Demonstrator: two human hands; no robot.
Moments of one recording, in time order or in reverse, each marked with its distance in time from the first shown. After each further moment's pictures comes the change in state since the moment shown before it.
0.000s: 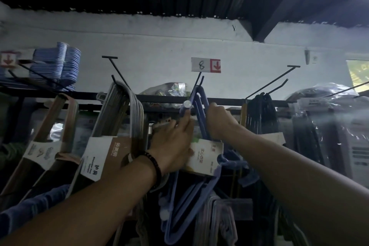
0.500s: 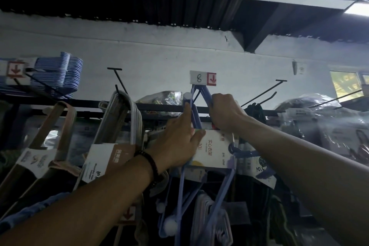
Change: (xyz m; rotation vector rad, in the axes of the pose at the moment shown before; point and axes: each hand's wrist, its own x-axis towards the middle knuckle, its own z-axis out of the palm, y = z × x) left_hand 0.003 0.007 -0.032 -0.634 0.136 -0.075; right_hand -0.017 -0.007 -0.069 0.102 0.187 -0.009
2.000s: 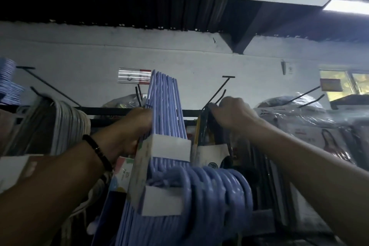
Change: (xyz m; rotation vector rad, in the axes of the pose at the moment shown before) left_hand 0.061 0.112 0.035 -0.811 0.050 -0.476; right_hand 0.002 0.191 -0.034 0.036 -0.057 0.170
